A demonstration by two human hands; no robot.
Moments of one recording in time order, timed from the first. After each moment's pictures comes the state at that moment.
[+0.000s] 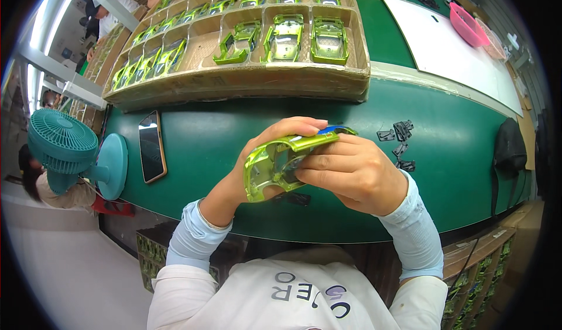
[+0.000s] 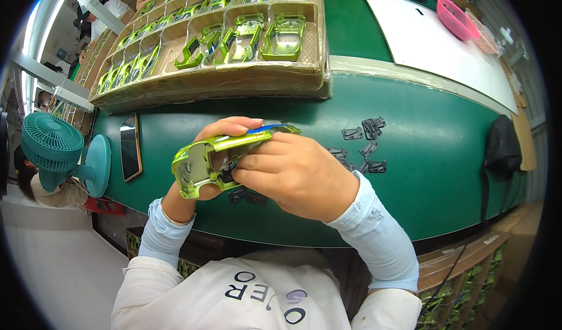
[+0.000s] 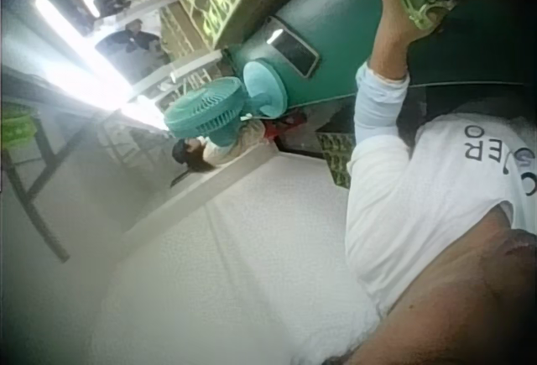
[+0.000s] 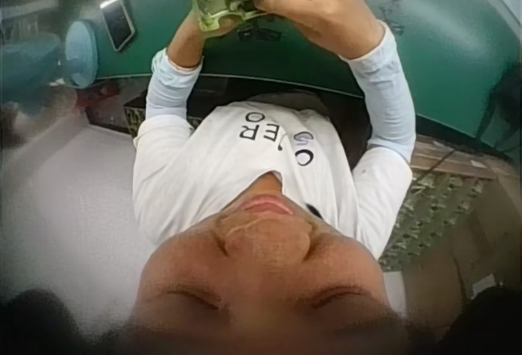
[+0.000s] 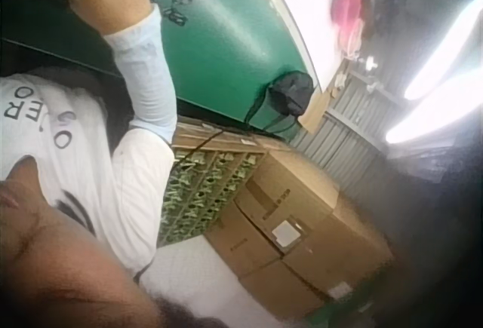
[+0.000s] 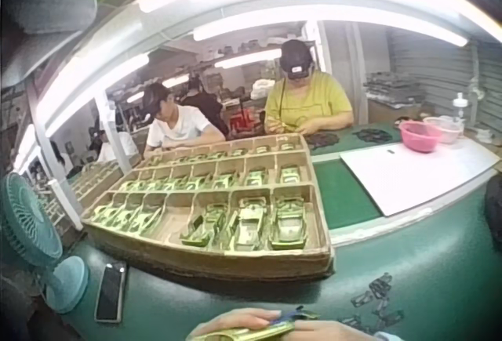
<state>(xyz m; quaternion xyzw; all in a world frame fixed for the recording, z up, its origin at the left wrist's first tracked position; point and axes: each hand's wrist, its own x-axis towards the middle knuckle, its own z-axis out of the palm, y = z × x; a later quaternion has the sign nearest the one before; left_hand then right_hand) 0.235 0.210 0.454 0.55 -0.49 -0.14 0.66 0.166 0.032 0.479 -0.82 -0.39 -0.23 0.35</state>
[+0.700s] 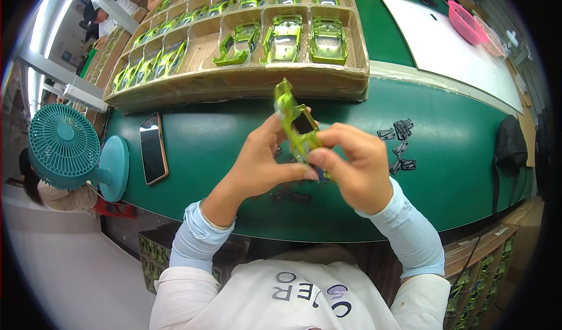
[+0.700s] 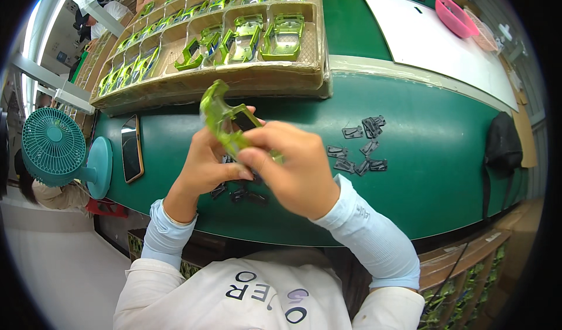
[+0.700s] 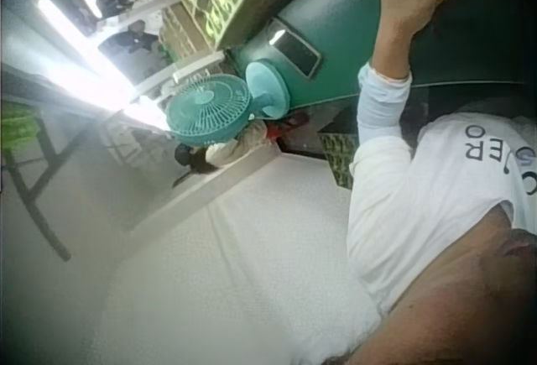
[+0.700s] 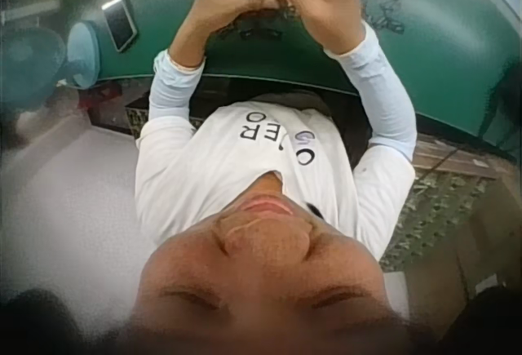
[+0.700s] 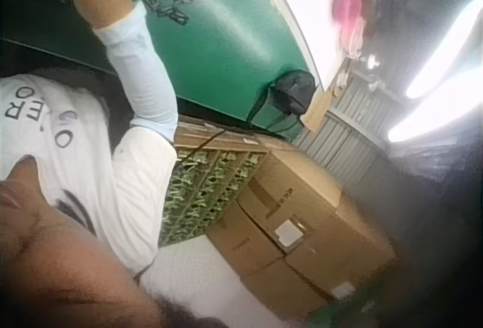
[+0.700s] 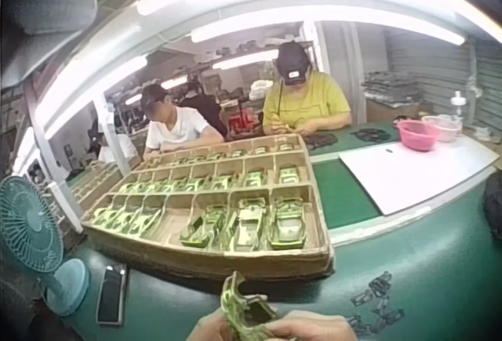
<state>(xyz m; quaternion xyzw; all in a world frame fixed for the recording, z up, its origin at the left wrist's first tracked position) 0.229 0.208 0.459 0.65 -0.32 -0.22 0.65 0.160 0.050 0.473 -0.79 -0.20 -0.21 0.54</state>
